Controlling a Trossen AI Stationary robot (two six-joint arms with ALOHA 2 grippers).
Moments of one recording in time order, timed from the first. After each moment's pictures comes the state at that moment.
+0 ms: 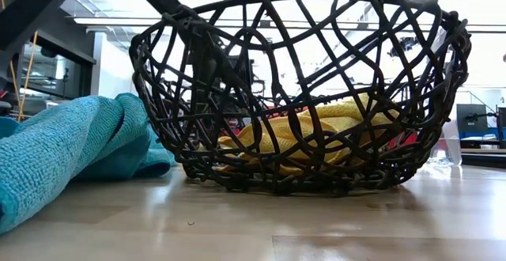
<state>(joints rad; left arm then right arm) 0.48 2.06 1.42 -0.76 -0.06 -0.07 -0.13 1.74 2.31 -1.35 0.63 0.45</state>
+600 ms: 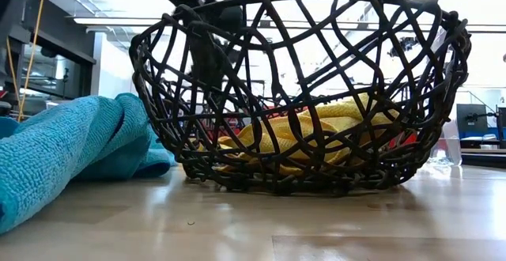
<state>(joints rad) 0.45 1.80 1.46 -0.85 -0.13 -0.10 -0.20 1.74 2.31 -1.42 0.54 0.38</state>
